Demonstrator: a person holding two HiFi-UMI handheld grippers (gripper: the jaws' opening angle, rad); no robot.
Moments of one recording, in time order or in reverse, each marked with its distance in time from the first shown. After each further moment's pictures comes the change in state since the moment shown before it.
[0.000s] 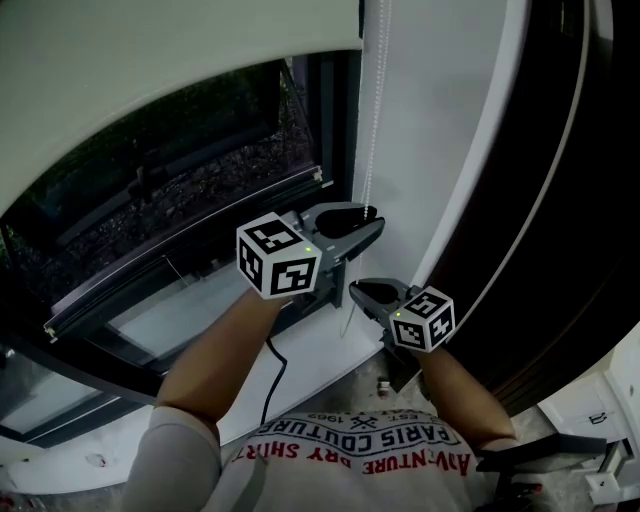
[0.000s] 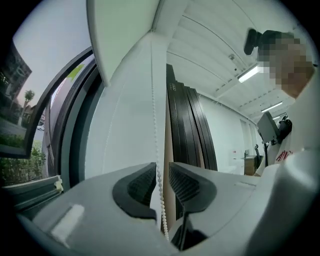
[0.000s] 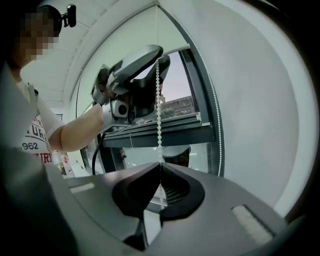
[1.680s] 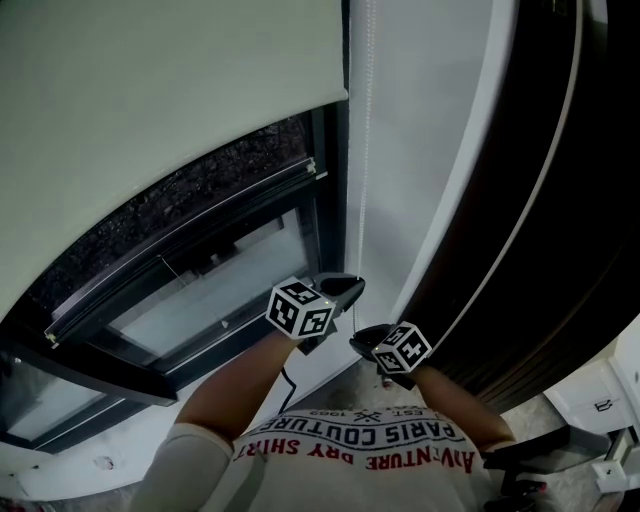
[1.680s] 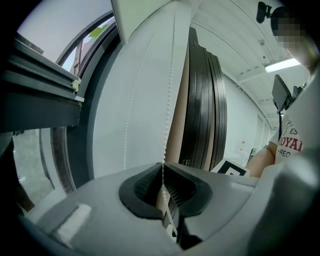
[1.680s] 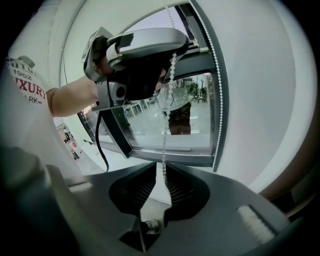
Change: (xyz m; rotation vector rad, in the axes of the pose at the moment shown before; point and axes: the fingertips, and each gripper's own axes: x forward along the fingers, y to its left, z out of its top) left arm -0.012 0.003 -0.212 -0.195 0.304 0.121; right arm 0.006 0.019 -0.201 0.090 0.459 0.043
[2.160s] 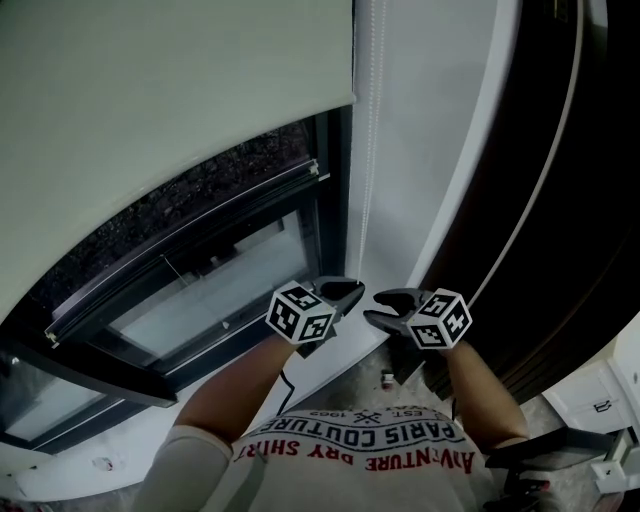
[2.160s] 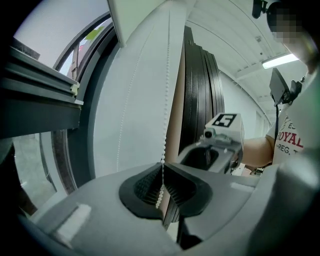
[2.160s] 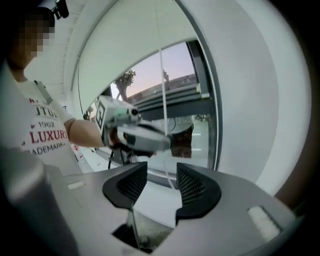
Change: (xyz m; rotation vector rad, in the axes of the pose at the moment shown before) left arm -0.007 -0.006 -0.002 0.031 0.012 -0.001; right arm -0.092 -0.011 0.100 -0.098 -0.191 0.013
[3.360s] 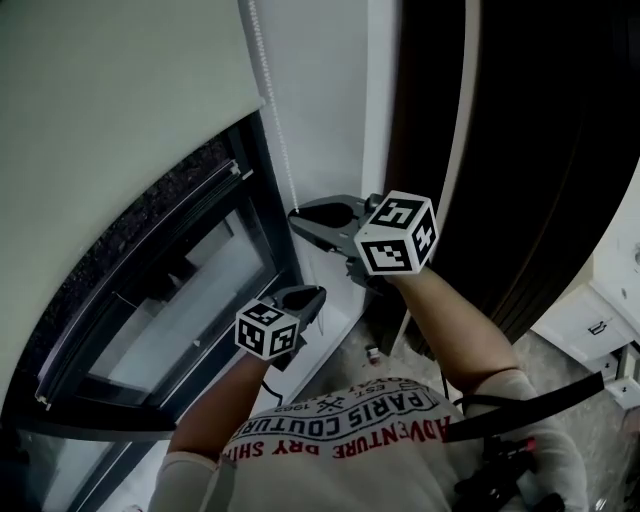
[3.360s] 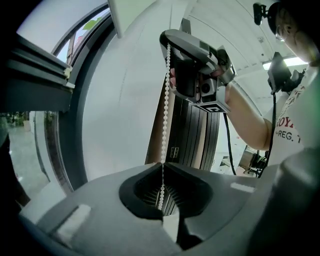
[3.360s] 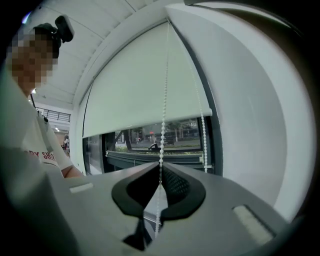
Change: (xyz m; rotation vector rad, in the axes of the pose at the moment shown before) left arm 0.012 -0.038 -0.036 -0.026 0.068 -0.047; right arm -0.069 0.017 0.194 -0.112 -0.410 -0.039
